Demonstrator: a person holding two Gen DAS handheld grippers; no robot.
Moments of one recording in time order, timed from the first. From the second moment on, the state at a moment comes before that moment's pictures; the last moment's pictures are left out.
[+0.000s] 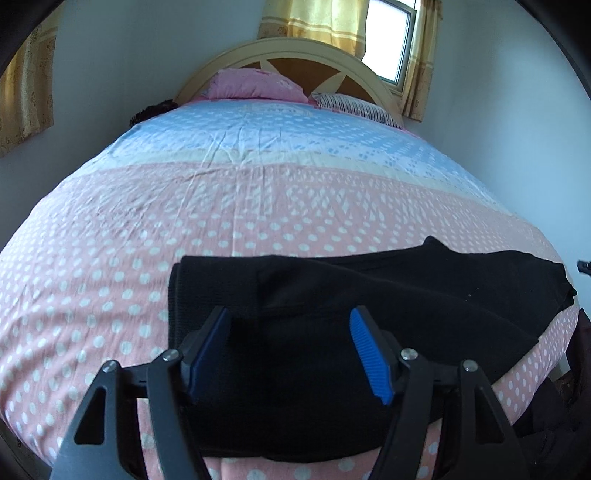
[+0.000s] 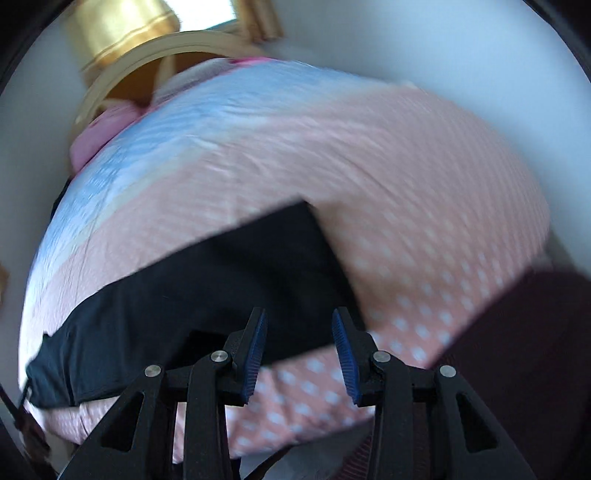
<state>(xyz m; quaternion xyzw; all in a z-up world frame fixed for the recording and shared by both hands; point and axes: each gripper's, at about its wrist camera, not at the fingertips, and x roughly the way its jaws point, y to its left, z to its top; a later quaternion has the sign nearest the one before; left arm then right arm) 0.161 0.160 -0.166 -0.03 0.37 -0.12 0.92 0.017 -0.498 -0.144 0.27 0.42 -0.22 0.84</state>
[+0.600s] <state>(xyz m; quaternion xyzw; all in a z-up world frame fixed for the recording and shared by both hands) 0.156 0.171 -0.171 -0.03 0.36 -0.11 0.93 0.006 -0.535 -0.181 0.44 0.34 -0.19 0.81</state>
